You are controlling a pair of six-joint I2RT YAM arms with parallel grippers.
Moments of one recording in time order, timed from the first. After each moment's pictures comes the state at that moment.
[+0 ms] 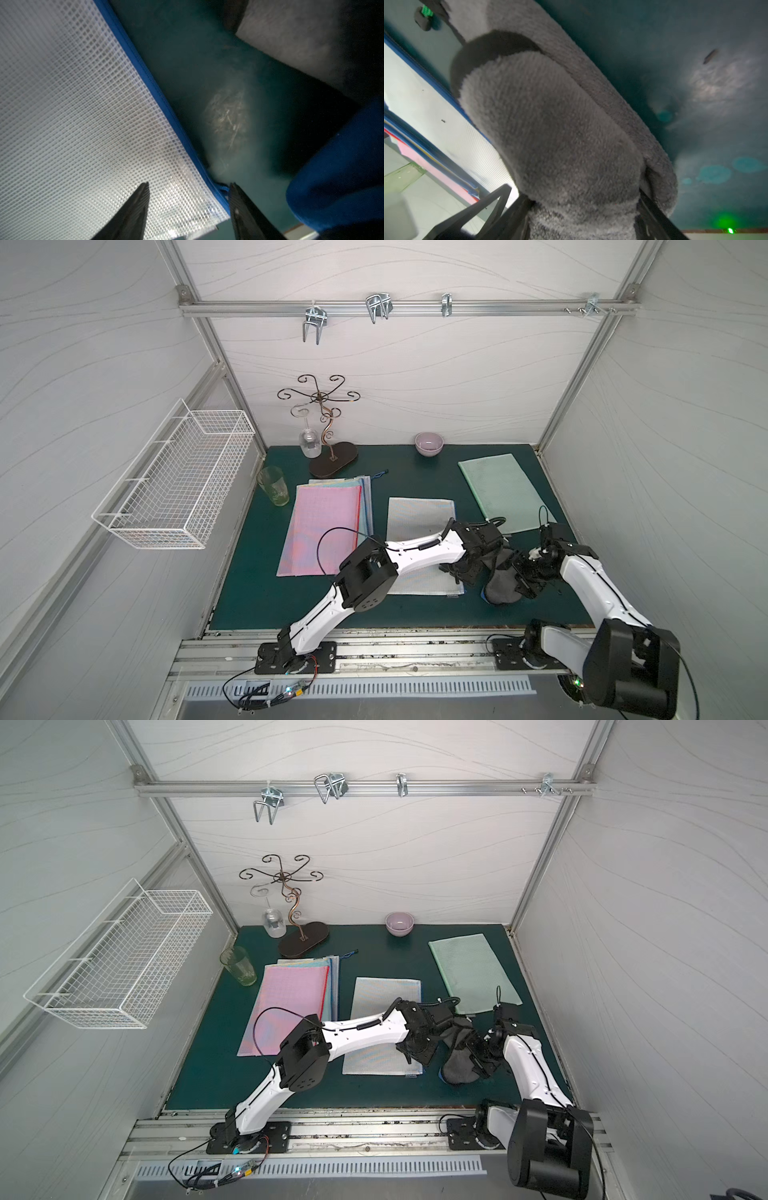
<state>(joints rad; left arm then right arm) -1.14 2.35 2.02 -1.09 -0.03 -0.56 -0.13 1.09 0.58 -0.90 -0.41 0.65</state>
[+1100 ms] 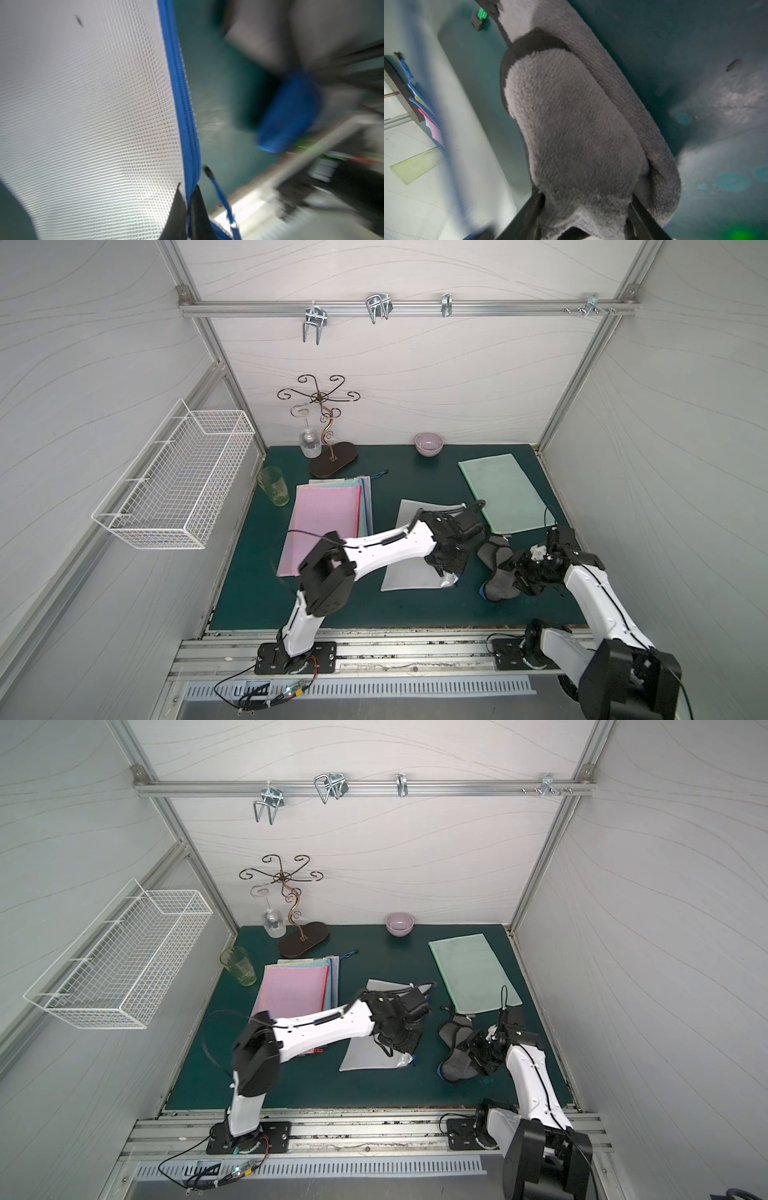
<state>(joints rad) -1.04 1.91 1.68 -0.91 0.11 -0.61 -0.17 0.99 0.56 -0.88 -0.48 0.61</state>
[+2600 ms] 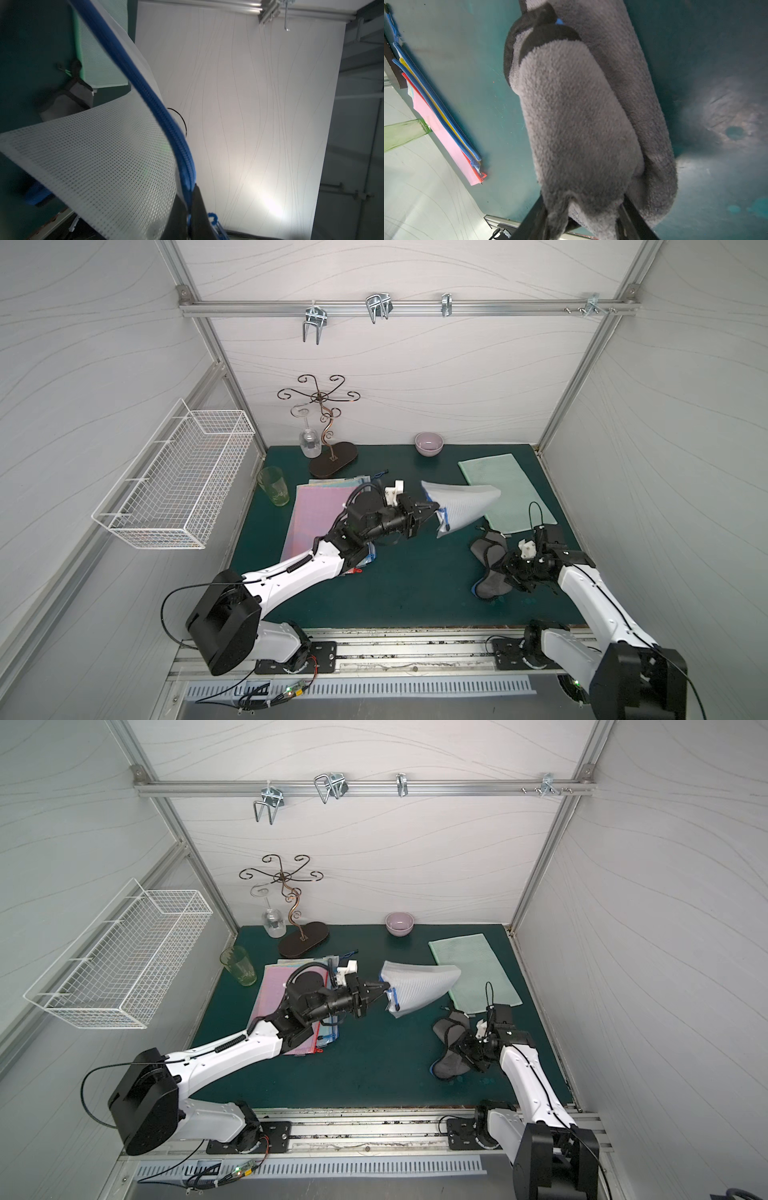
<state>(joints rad) -0.73 1.35 0.76 0.49 0.38 -1.68 -0.02 1.00 0.55 -0.81 -0.46 0.58</state>
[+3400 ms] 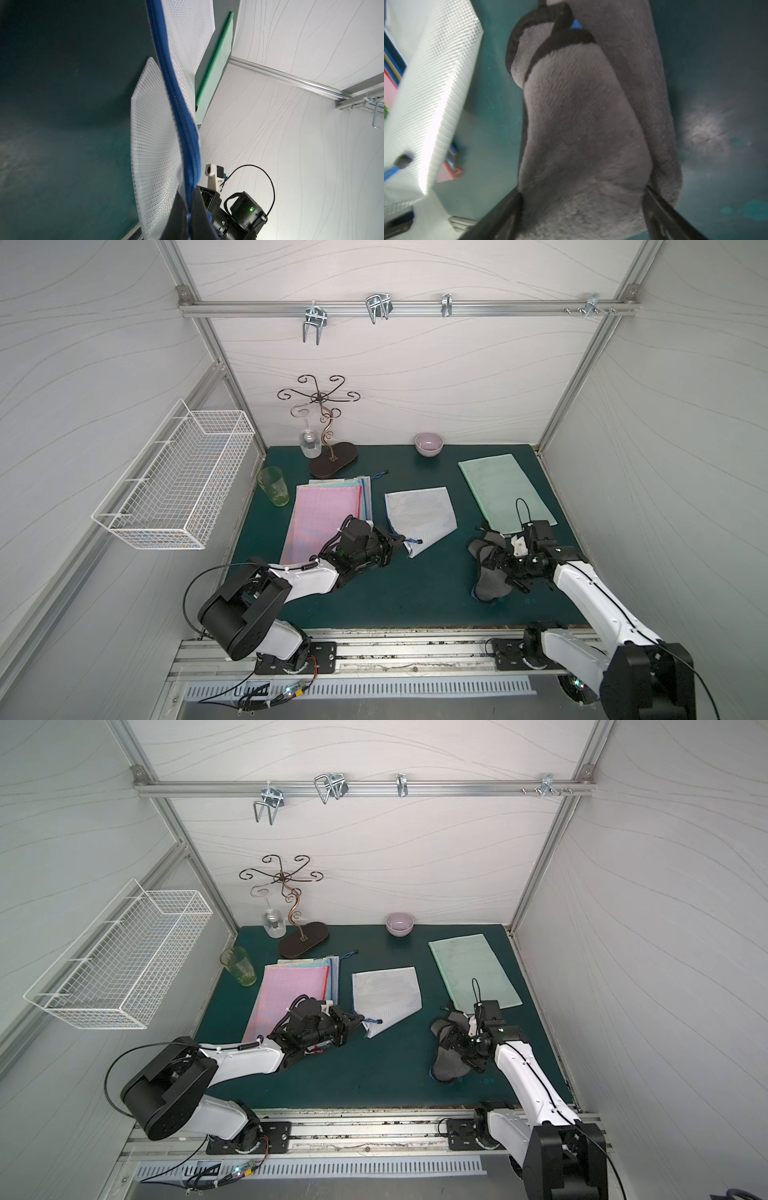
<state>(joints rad) -0.62 1.44 0.49 0.54 0.33 -1.70 0.13 1.01 0.59 -0.82 -0.34 0.58</state>
